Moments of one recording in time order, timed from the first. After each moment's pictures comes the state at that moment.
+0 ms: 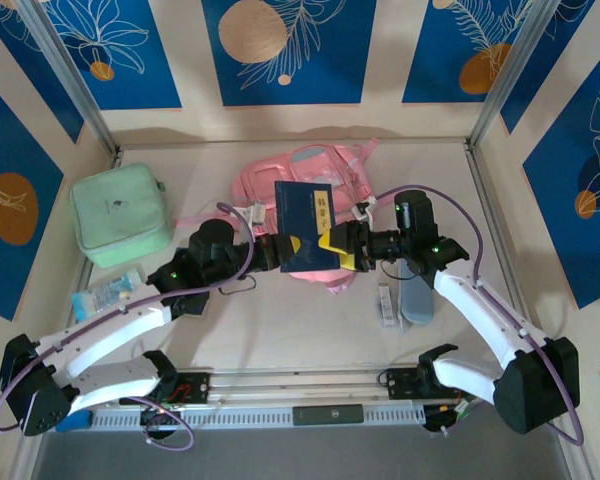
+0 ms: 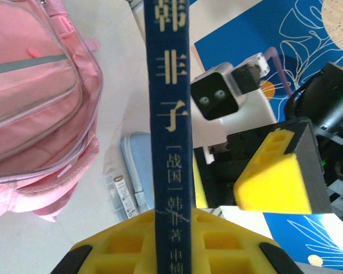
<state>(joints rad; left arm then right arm) -0.82 1.06 0.82 -0.01 0.25 -0.93 0.37 1.11 0.83 -0.29 -1.03 0.94</state>
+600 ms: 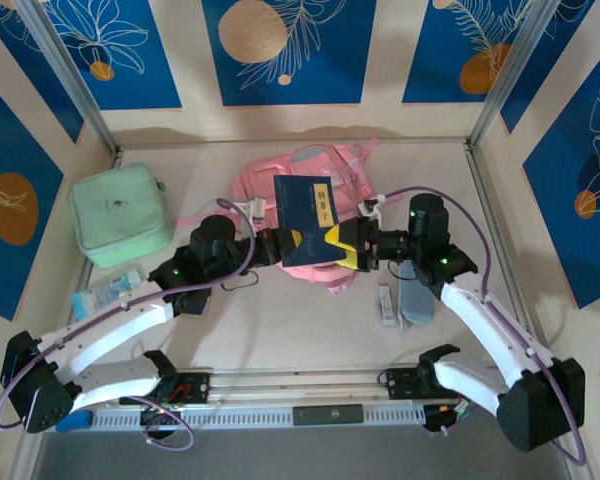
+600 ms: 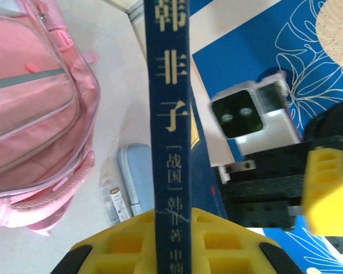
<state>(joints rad) -0.82 1.08 0.85 -0.02 0.22 -0.94 0.32 0.99 0.76 -0.09 -1.11 1.14</state>
